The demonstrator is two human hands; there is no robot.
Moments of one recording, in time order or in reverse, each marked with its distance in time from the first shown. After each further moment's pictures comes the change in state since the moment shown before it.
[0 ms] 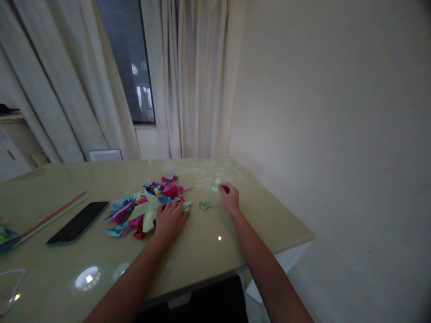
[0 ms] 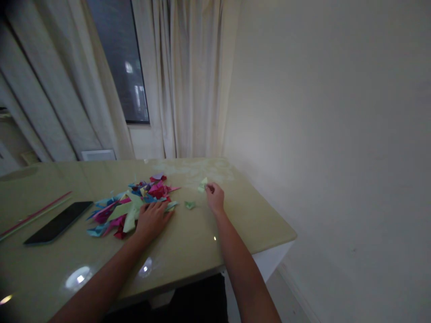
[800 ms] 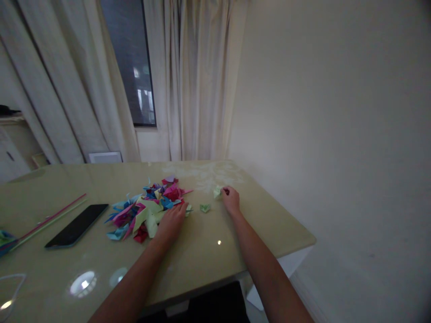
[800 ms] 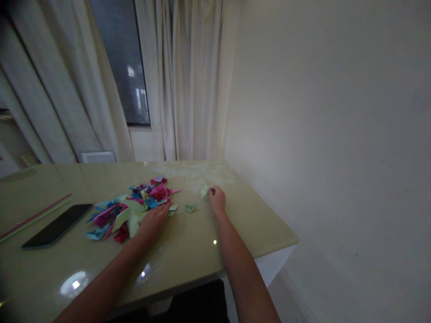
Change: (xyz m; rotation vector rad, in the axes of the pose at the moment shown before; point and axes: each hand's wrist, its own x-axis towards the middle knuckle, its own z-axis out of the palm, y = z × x) left_hand 0.006 -0.005 0.008 -0.049 -0.104 0.081; right_hand 0.011 0.033 0.005 -0.233 -0.001 0.050
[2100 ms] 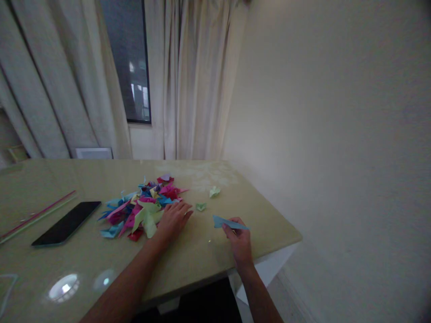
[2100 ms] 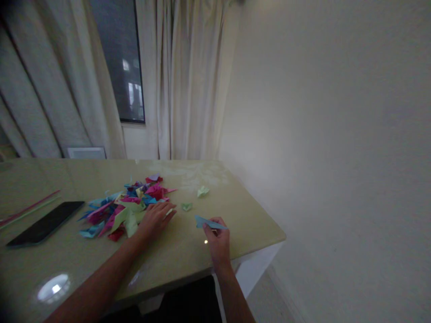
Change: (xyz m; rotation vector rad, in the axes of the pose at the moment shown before) left_hand -0.001 0.019 -0.012 -0.313 0.086 0.095; right_hand -0.162 -0.076 -0.085 0.627 0.029 0.219
